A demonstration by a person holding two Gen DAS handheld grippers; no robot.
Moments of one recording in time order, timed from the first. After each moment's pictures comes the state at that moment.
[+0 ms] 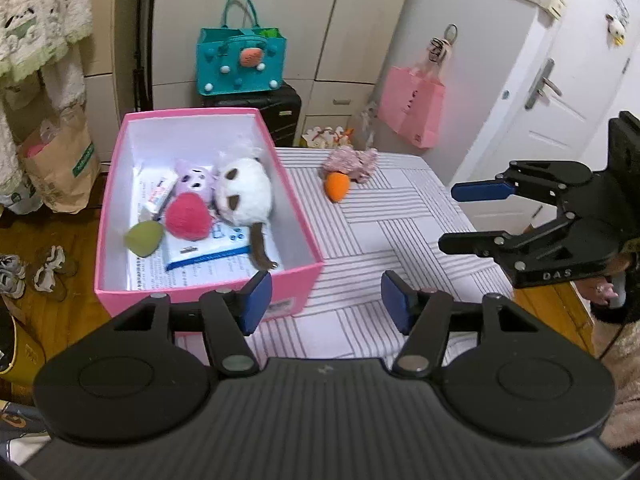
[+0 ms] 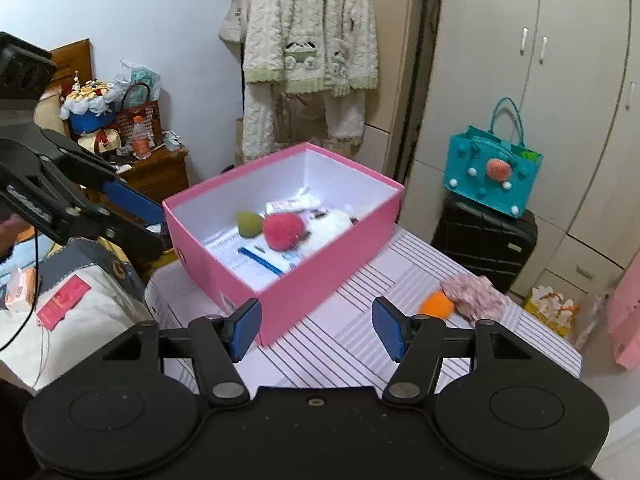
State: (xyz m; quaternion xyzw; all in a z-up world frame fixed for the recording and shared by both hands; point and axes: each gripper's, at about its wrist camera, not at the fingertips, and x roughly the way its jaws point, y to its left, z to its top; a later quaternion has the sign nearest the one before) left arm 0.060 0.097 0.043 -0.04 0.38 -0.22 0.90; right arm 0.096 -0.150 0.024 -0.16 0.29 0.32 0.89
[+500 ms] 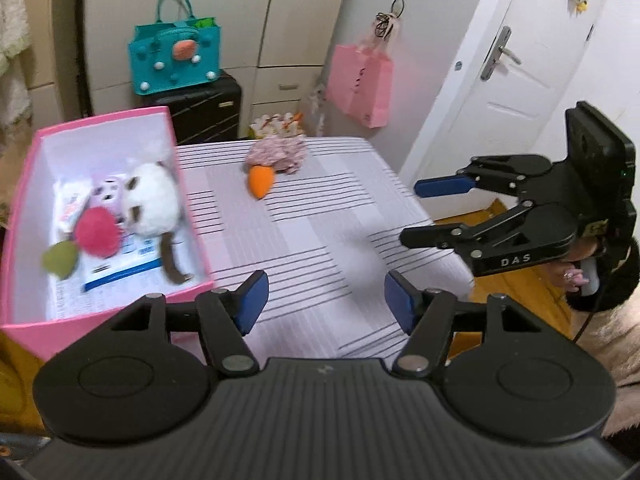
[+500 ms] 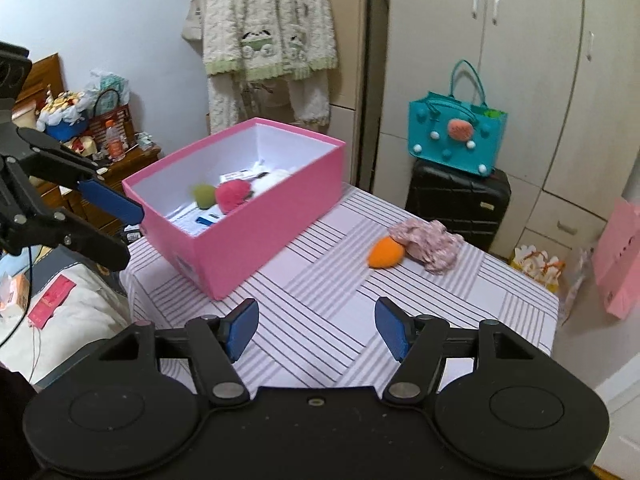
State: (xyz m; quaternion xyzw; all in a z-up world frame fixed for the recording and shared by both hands) left arm 0.077 0.013 0.035 -0.02 0.39 -0.29 0.87; right arm 0.101 -0.224 0.001 -0.12 0.32 0.29 0.90
